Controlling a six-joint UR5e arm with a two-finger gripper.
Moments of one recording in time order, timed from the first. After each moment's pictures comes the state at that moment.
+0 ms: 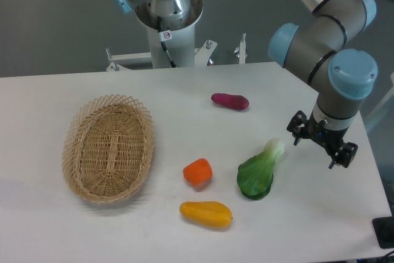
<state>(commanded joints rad) 2.69 -2.09 -1.36 -1.16 1.55 1.45</state>
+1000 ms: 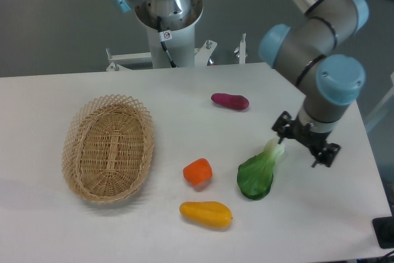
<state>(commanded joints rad) 2.58 -2.06 -1.45 -1.21 1.54 1.33</state>
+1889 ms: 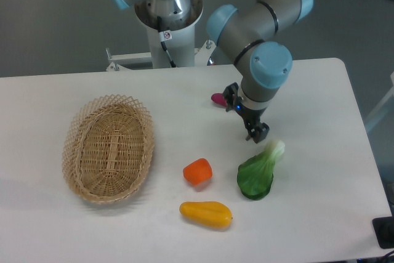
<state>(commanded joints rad) 2.62 -1.81 -1.86 -1.20 1.55 1.81</state>
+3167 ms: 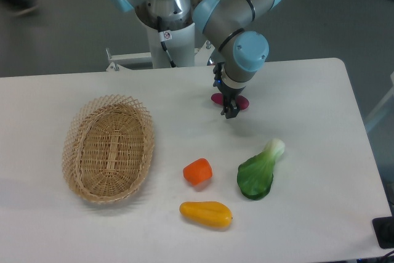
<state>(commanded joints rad) 2.67 -1.77 -2.14 -0.99 1.55 2.02</state>
